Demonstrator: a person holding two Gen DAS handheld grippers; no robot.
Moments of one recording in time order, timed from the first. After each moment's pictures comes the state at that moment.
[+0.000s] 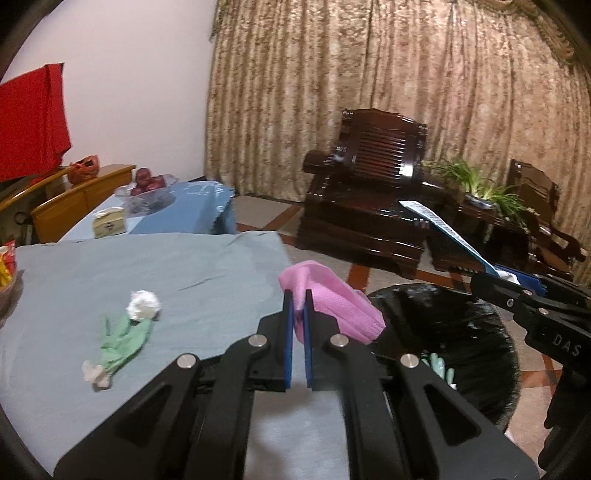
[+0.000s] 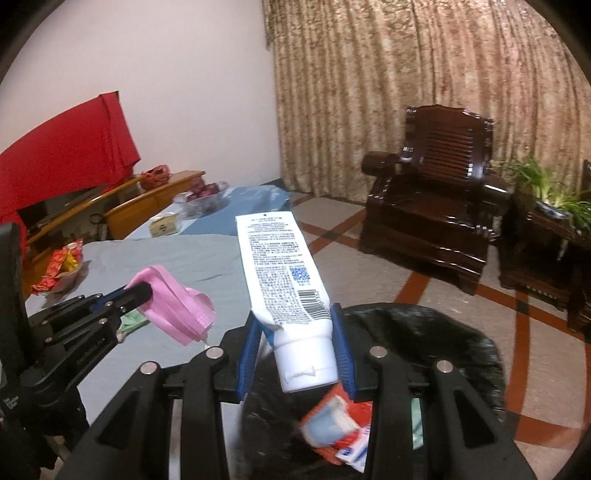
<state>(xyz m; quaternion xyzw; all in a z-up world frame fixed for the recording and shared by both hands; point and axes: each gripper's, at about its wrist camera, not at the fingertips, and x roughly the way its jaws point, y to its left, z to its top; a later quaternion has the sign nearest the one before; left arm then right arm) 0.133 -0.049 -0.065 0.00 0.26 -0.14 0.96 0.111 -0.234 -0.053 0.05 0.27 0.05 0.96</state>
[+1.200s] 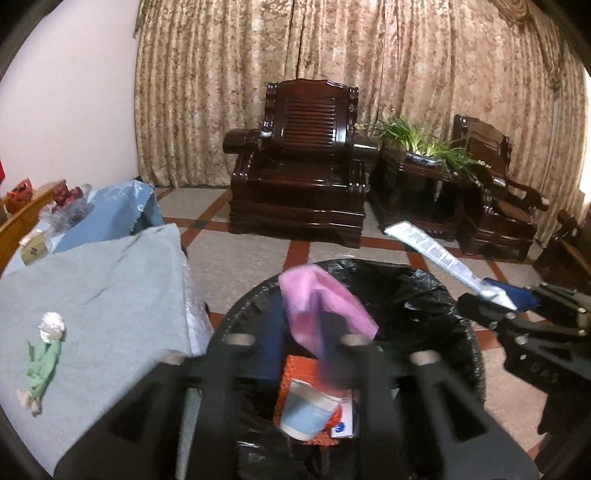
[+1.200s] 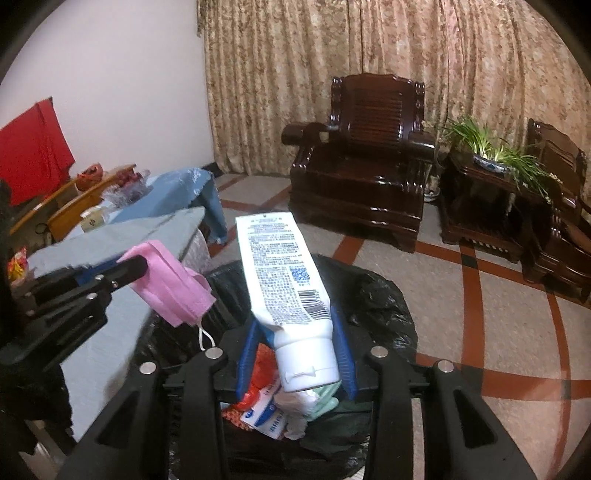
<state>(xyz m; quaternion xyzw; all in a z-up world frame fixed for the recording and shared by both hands) 0.149 -0.177 -0.101 0.05 0.29 -0.26 0.92 0.091 -0.335 -0.102 0.08 0.32 -0.07 0.94</state>
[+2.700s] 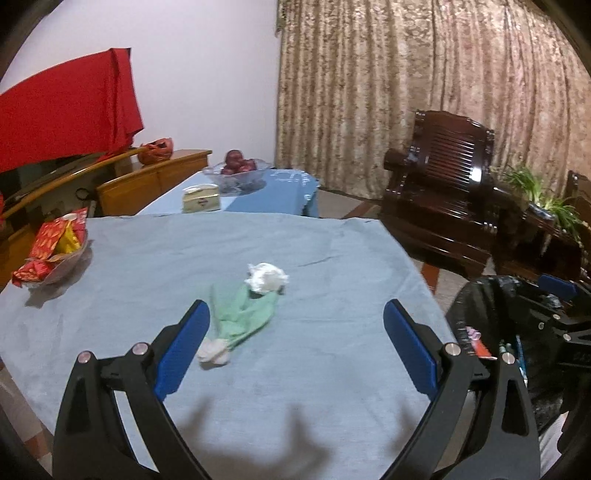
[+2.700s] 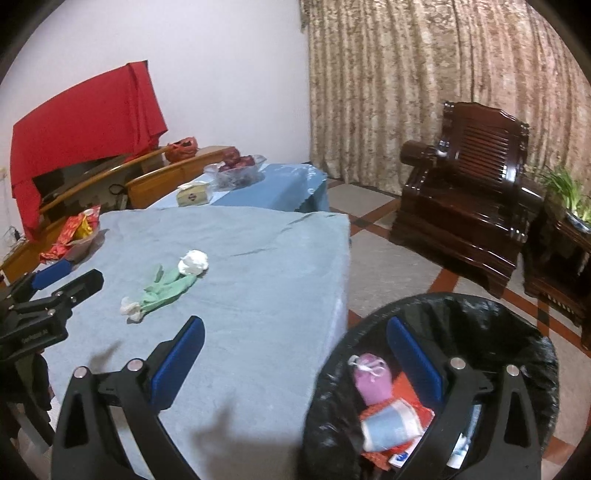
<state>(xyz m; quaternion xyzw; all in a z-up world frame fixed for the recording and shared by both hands) 0.121 0.107 -0.082 -0.01 0.27 0.00 0.96 0.144 -0.130 -0.091 0.02 0.29 0.11 0.95</state>
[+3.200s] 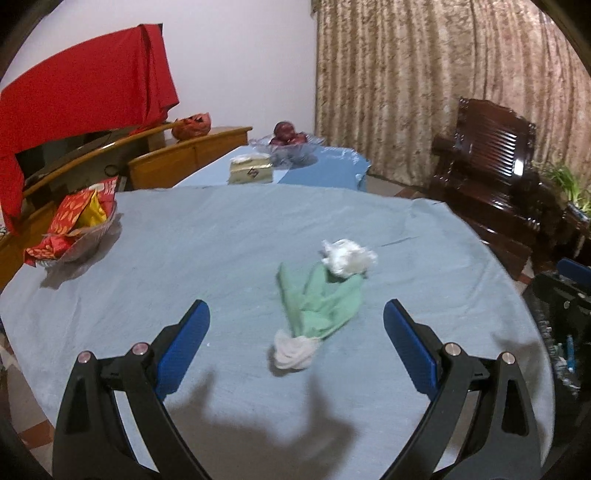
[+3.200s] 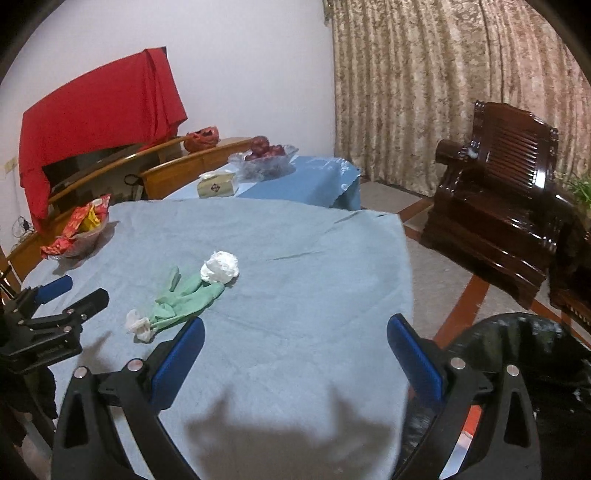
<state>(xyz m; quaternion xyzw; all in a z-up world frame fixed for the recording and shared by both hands) 0.168 0.185 -0.131 -0.01 0.30 0.06 0.95 0.205 -0.057 -0.121 0.01 0.30 0.15 0.94</state>
